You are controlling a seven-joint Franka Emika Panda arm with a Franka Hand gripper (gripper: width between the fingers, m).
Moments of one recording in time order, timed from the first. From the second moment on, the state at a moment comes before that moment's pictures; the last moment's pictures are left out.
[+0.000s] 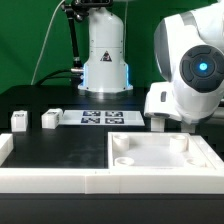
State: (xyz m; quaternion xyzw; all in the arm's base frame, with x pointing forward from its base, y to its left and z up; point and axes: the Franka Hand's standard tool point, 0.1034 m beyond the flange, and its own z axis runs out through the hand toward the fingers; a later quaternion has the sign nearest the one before) arm 0.384 0.179 0.010 -0.87 0.11 0.47 0.06
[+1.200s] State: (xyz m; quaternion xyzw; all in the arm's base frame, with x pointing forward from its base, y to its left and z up) arm 0.401 0.162 0.075 -0.88 0.10 0.45 0.07
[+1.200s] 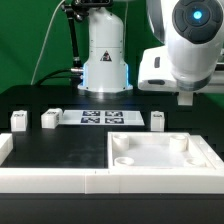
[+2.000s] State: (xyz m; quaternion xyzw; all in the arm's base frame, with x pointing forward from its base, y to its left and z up) arm 0.431 0.137 0.108 -0.98 0.09 0.18 0.06
